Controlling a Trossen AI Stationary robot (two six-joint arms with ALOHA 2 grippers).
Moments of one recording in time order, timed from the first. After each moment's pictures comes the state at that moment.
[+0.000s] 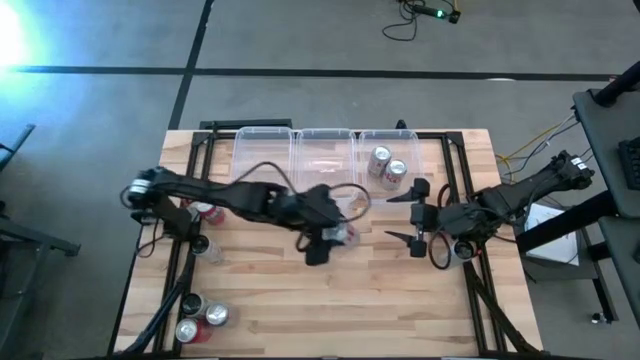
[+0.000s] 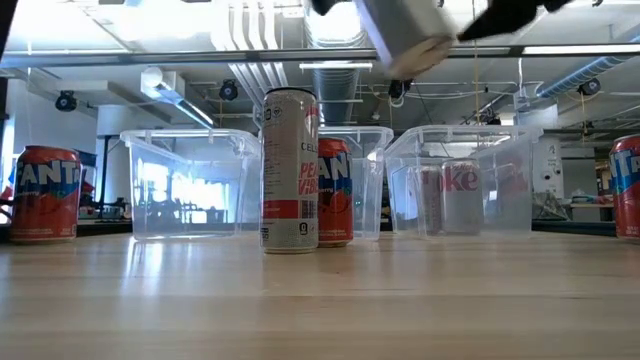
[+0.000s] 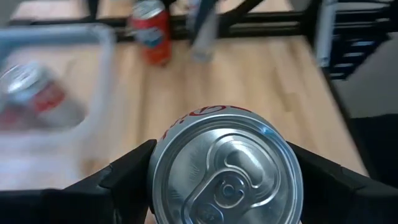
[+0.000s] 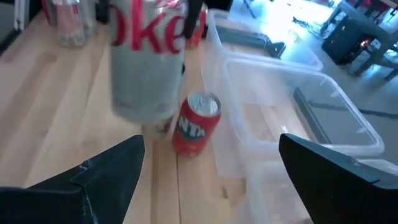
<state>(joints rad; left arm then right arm) -0.17 1.74 1.66 -0.58 -0.07 -0.09 0.40 0.96 0.85 -0.47 0.53 0.05</state>
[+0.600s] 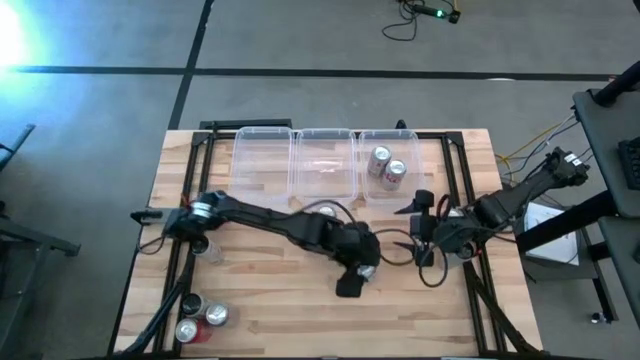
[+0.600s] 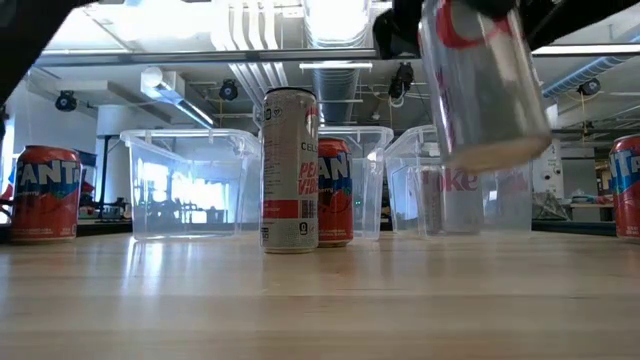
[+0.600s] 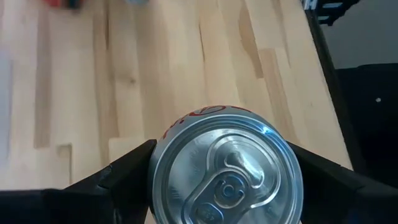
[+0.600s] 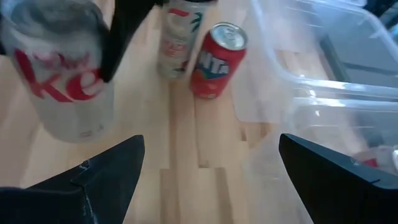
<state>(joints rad) -0.23 2.23 2.19 -0.86 0.02 -0.13 0.51 1.02 0.84 -0.68 0.52 0.24</state>
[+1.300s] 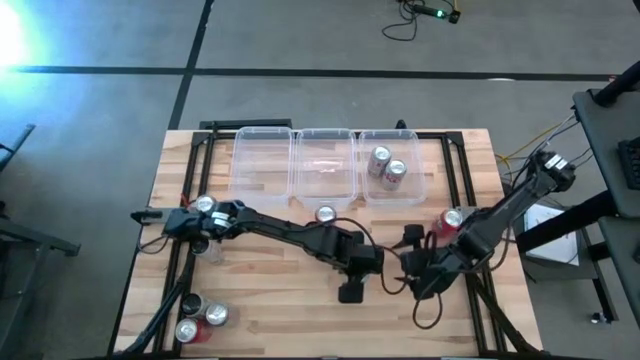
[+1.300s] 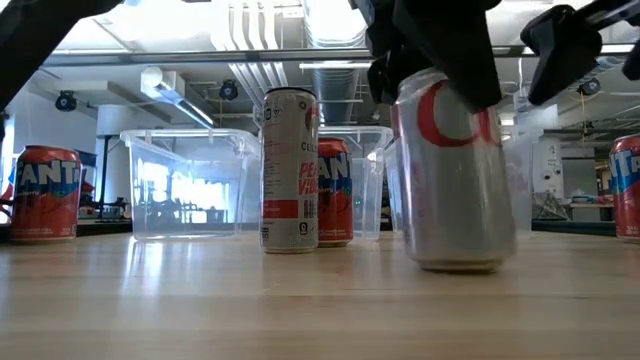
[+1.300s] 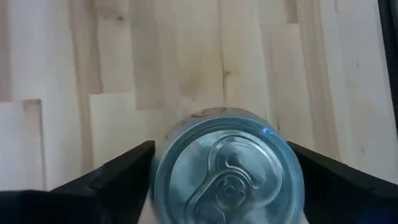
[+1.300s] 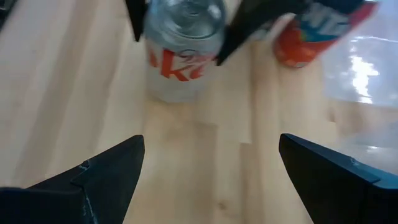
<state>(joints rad) -0.24 2.38 2.26 -0.98 0.01 -0.19 0.68 1.28 0.84 -0.58 0.43 0.40</state>
